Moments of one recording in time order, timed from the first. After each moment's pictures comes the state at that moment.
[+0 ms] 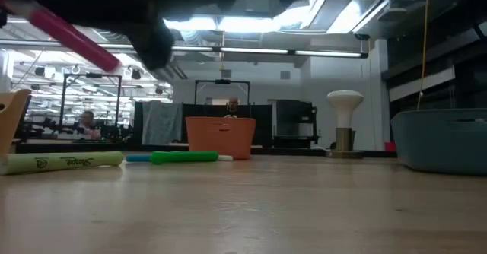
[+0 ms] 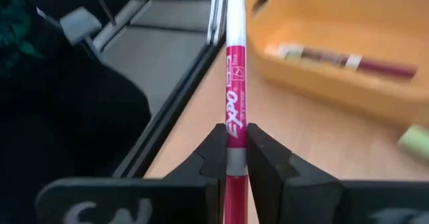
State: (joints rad) left arm -0.77 0.63 0.55 -0.42 -0.78 -0.42; right arm 0.33 2.21 1.67 0.09 -0.19 0.12
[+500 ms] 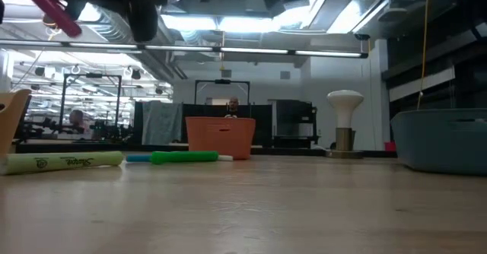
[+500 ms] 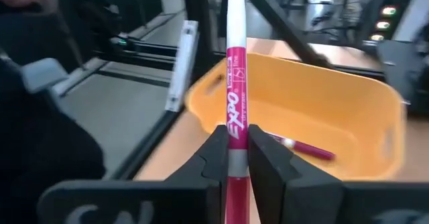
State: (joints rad) left arm -0.73 0.63 0.55 -0.42 -0.64 -0.34; right arm 0.29 2.22 1.67 0.32 -0.09 0.02
